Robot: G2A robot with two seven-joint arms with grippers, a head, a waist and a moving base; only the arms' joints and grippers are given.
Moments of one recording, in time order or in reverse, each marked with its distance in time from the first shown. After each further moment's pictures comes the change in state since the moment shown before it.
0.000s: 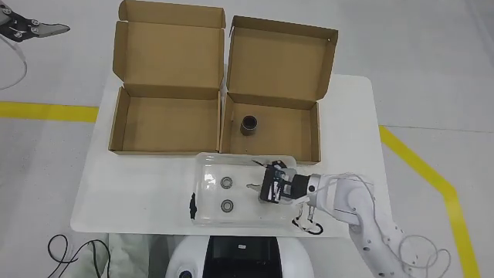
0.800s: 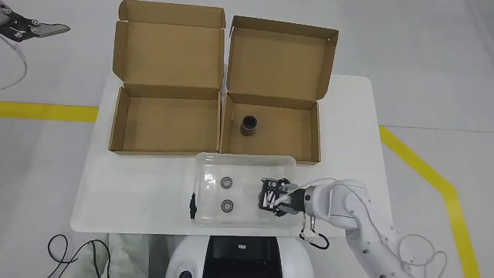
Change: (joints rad) left arm 0.000 0.000 0.000 0.000 0.000 0.000 0.000; right arm 0.018 0.018 -0.075 0.079 0.163 0.025 0.367
